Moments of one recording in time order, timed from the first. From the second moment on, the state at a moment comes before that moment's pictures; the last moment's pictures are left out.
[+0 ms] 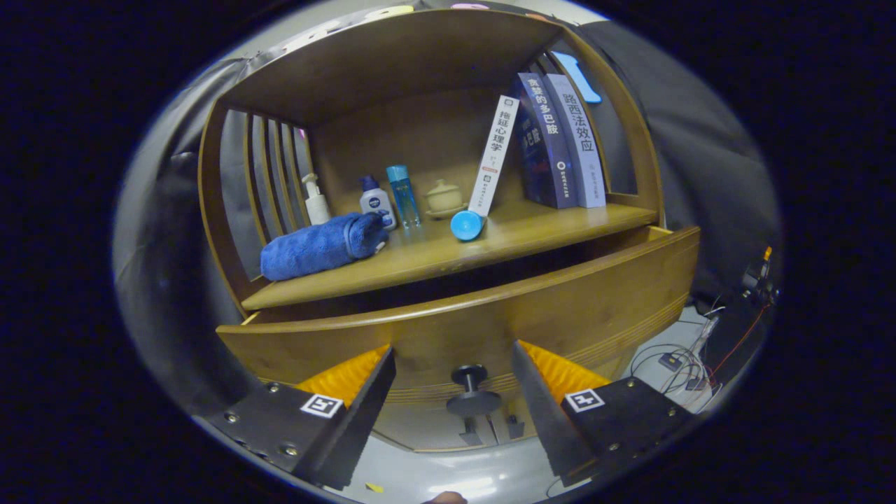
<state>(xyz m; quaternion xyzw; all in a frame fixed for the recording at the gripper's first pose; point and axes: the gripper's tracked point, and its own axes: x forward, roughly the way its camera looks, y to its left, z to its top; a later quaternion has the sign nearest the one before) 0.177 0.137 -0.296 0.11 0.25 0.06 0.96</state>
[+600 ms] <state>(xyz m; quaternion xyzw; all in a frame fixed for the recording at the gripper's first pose) 0.215 0.146 -0.304 0.13 0.26 0.05 0.96</state>
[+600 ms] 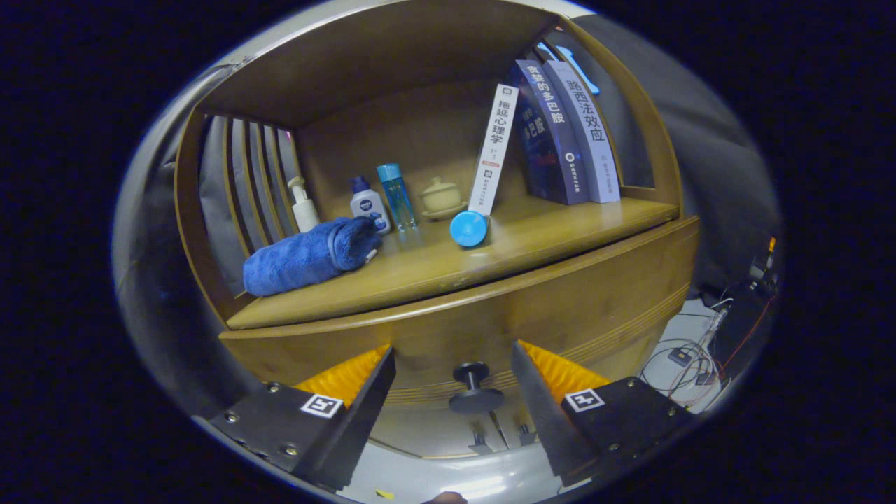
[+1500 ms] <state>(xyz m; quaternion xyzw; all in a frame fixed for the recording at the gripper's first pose) 0.218 0.145 -0.306 0.15 0.27 0.03 0.95</state>
